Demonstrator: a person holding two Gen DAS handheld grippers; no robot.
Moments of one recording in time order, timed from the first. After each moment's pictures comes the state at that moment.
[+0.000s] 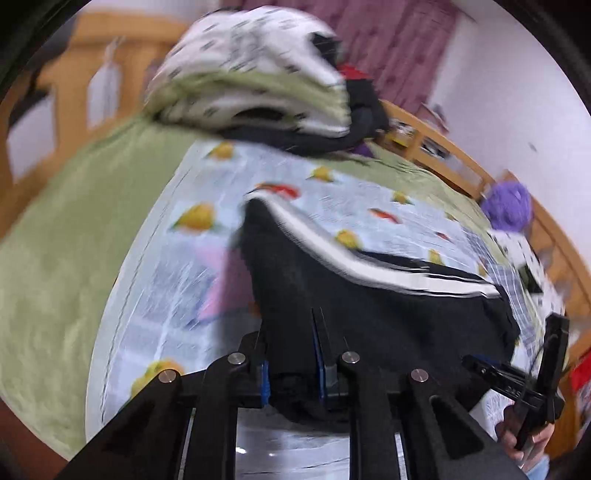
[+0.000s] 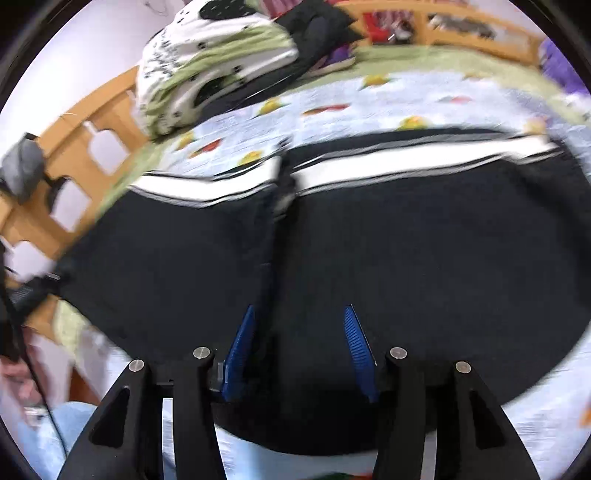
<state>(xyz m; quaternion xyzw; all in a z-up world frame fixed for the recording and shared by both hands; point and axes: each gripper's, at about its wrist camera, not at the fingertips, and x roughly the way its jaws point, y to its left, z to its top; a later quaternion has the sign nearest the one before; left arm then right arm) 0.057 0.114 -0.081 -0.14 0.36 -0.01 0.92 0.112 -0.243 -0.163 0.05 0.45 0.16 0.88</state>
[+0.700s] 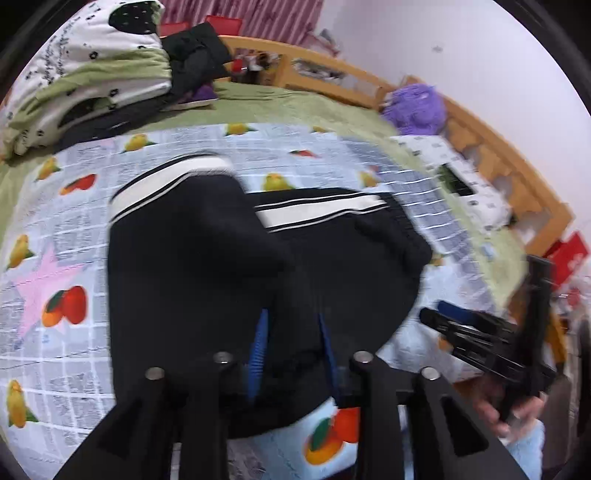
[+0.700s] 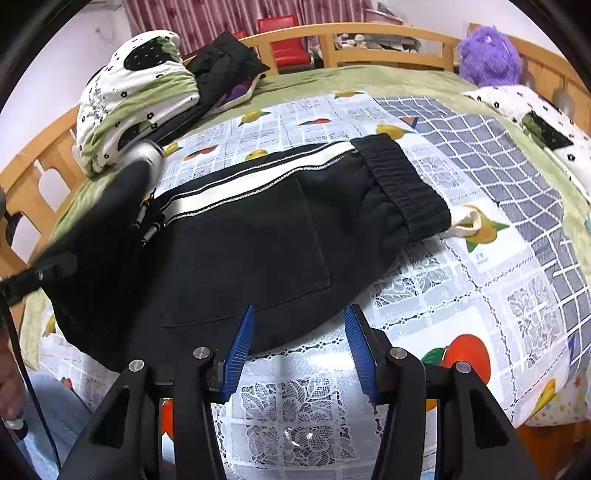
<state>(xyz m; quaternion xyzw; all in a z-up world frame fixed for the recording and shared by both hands) 0.080 -0.088 -0.071 -0.07 0.43 -0.21 0.87 0.079 -0.395 -0.143 0.08 0.44 0.06 0.89</state>
